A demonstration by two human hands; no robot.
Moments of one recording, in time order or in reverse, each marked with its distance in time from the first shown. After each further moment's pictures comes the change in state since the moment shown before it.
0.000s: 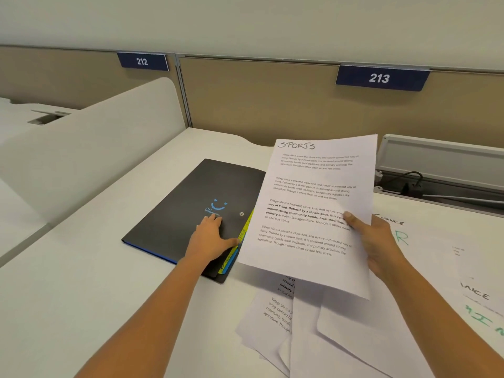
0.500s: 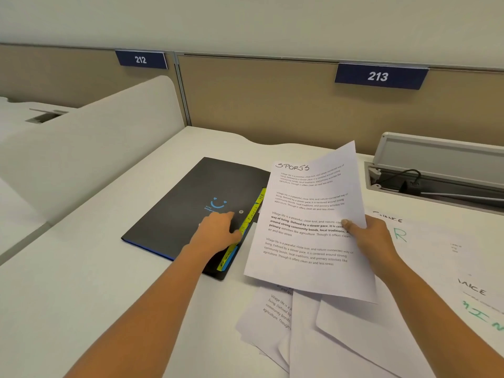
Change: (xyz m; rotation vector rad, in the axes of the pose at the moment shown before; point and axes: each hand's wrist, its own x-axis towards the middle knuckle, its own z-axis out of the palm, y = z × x) left_hand 0.010 0.011 -0.007 0.160 -0.054 0.148; right_hand 0.002 0.005 -0.005 -0.439 0.073 -0.048
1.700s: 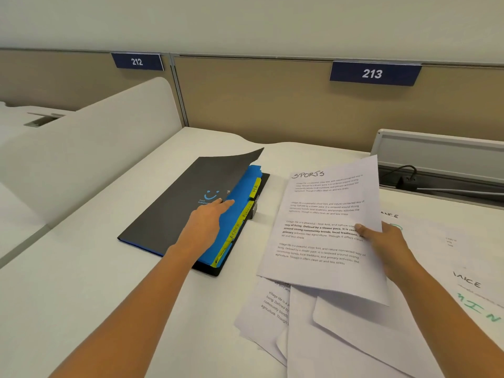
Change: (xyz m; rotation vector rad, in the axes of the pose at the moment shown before) left_hand -0.017 -0.004 -0.019 -0.016 0.162 0.065; right_hand -0.005 0.014 -0.024 0.193 0.007 0.157
